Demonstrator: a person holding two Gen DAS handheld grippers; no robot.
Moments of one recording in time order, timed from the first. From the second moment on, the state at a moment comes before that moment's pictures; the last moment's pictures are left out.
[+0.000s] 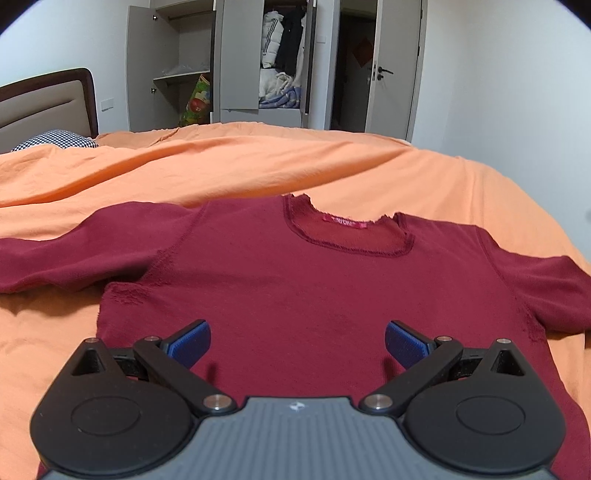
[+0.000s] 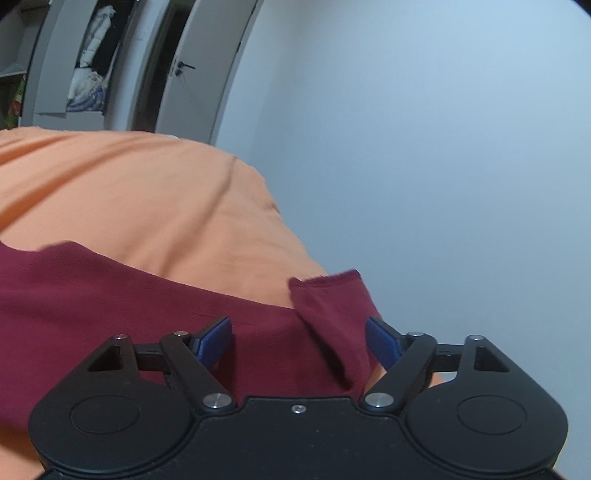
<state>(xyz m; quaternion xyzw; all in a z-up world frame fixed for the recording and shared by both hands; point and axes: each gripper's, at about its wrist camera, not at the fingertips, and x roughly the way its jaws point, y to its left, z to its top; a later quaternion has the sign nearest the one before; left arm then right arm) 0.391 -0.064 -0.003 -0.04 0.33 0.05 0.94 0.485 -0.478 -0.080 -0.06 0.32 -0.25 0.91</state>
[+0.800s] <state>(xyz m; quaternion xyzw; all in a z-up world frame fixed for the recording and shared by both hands) 0.371 -0.019 0.032 -0.09 0.29 0.07 0.95 0.475 -0.361 0.073 -0.01 0.16 -0.08 0.98</state>
